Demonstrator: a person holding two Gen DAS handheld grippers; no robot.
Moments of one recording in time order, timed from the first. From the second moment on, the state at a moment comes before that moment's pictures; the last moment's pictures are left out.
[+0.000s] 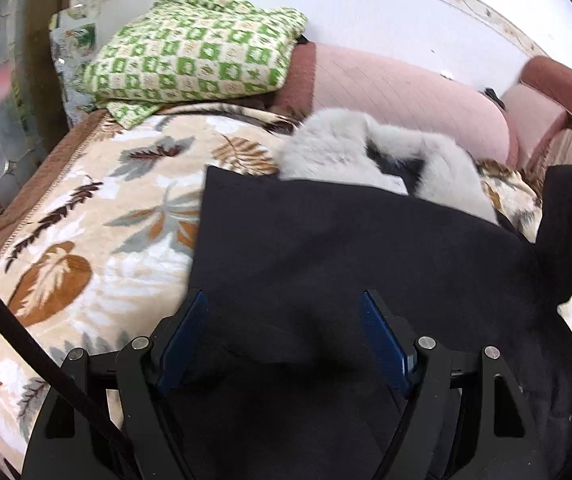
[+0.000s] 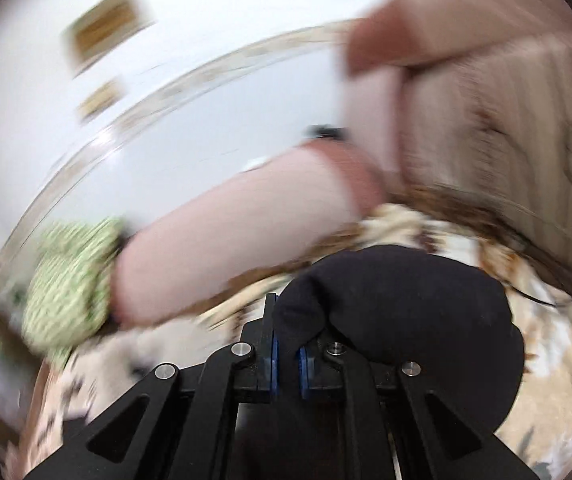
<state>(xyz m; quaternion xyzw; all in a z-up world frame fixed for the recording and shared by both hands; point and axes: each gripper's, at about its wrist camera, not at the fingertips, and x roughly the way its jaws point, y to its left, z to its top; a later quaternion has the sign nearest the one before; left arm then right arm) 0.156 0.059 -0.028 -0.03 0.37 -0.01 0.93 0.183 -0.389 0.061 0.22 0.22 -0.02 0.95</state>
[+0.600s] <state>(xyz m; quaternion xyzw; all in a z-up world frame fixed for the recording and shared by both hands) 0.158 0.121 0.000 -0.11 0.35 0.03 0.93 0.155 -0.137 -0.056 -0.06 0.40 0.21 0.89</state>
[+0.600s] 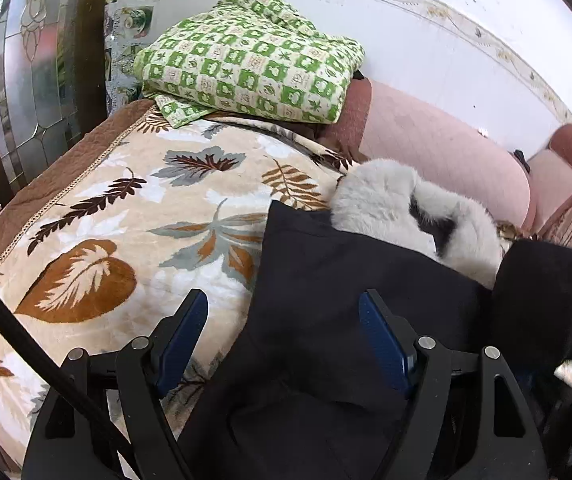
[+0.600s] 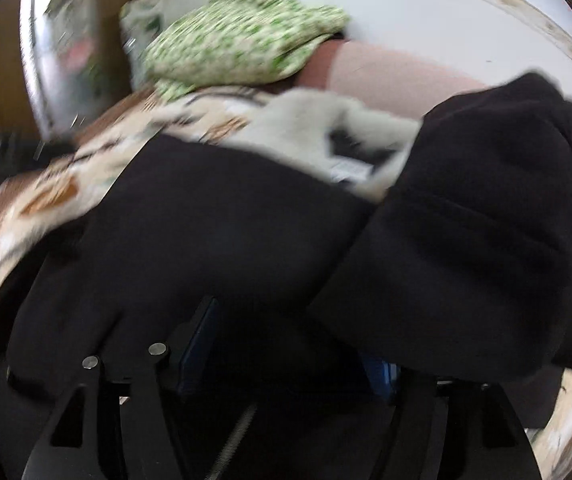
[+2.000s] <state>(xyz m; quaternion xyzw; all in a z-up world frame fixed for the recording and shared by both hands) 0.204 0.029 0.015 -0.07 0.39 -0.12 0.91 0.114 -0.332 -0.002 0.18 0.29 -0.04 0.94</state>
